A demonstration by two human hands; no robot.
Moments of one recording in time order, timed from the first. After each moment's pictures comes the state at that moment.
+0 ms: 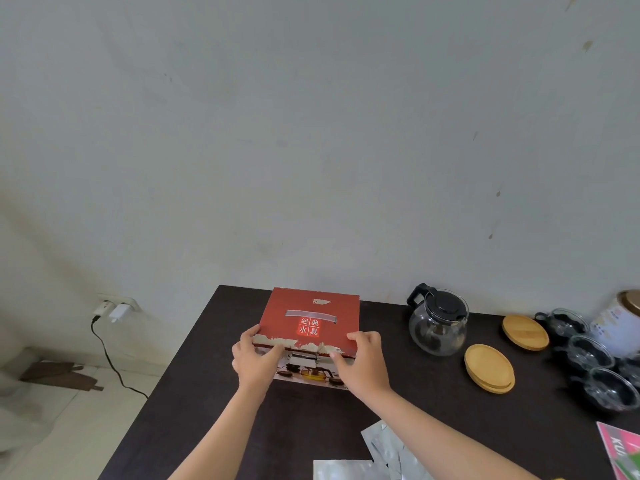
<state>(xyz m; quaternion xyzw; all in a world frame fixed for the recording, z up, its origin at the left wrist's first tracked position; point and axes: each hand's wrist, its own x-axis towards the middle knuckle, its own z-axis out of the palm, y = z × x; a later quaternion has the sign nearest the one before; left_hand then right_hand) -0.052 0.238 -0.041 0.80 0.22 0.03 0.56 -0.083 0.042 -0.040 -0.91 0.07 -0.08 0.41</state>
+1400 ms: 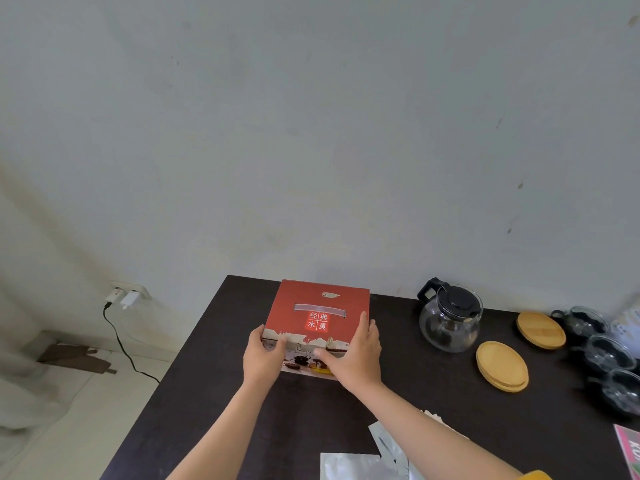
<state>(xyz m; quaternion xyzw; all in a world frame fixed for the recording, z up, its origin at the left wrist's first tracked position) -0.058 0.243 -0.041 0.81 0.21 0.01 0.55 -0.071 0.073 -0.045 -0.92 0.13 -0.04 0.37</state>
